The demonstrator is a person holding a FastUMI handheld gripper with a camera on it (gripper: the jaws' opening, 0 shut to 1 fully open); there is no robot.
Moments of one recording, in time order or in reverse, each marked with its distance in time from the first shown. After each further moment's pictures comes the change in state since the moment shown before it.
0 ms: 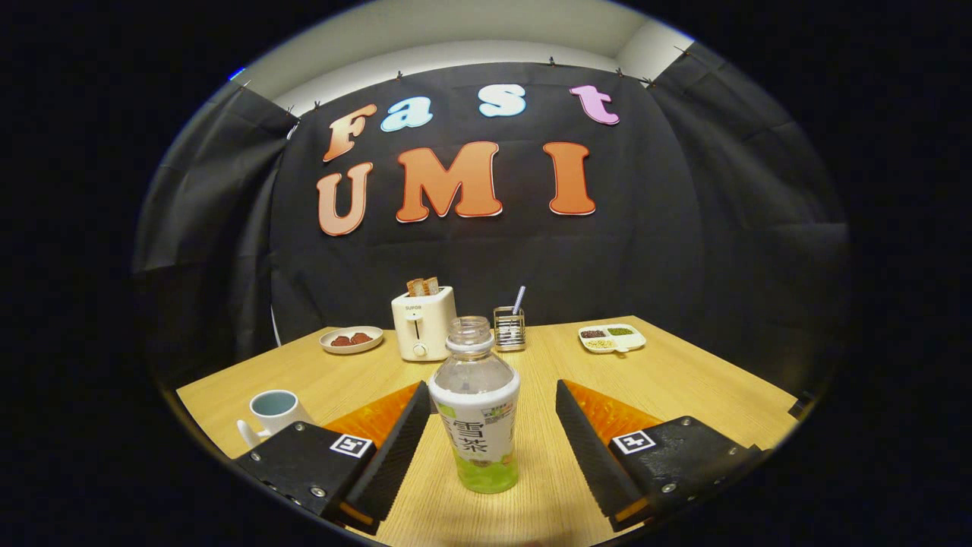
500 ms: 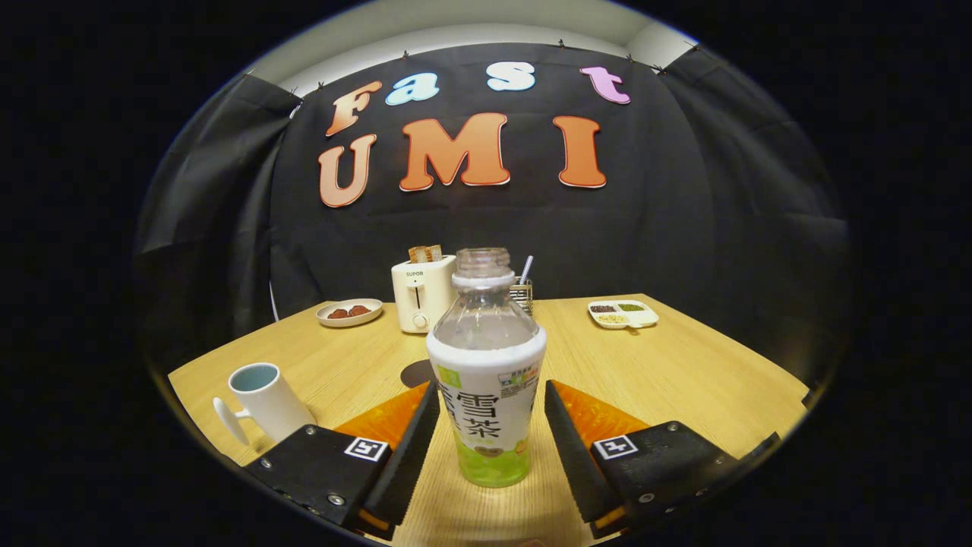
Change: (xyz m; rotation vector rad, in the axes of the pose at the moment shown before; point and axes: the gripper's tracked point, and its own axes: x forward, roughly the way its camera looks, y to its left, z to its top) arm 0.023 0.009 -0.044 -0.004 0.098 0.011
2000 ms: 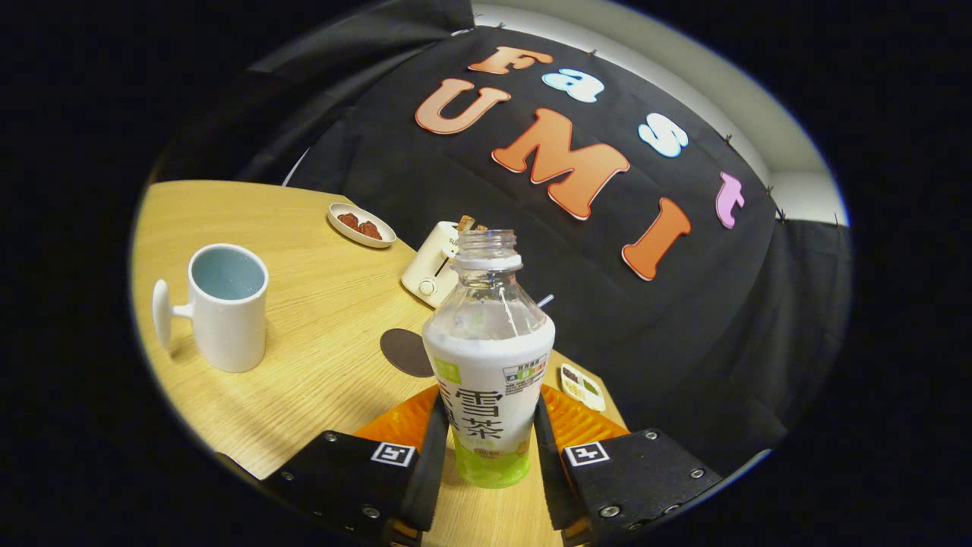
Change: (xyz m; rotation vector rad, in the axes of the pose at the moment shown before) arm 0.005 0.048 0.041 -0.769 -0.029 -0.092
